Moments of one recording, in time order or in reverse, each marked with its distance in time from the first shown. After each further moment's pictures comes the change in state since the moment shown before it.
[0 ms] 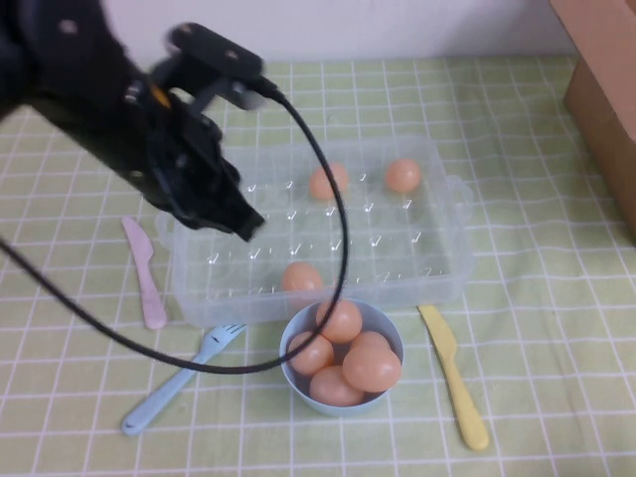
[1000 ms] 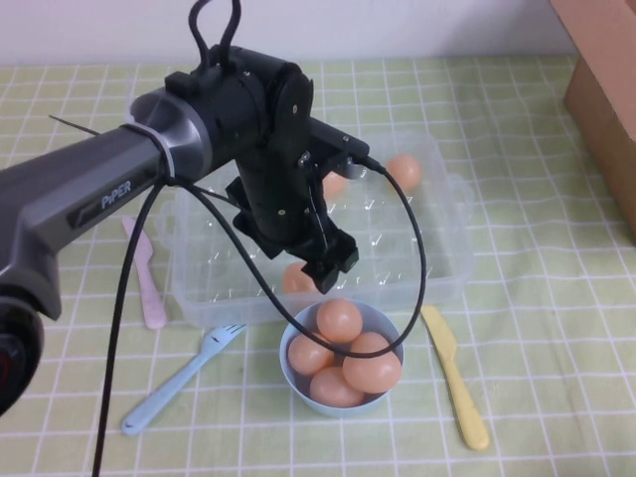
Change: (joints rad) right arm 0.000 0.000 0.000 0.000 0.000 0.000; left arm -0.135 0.472 -0.268 0.146 0.044 -0.247
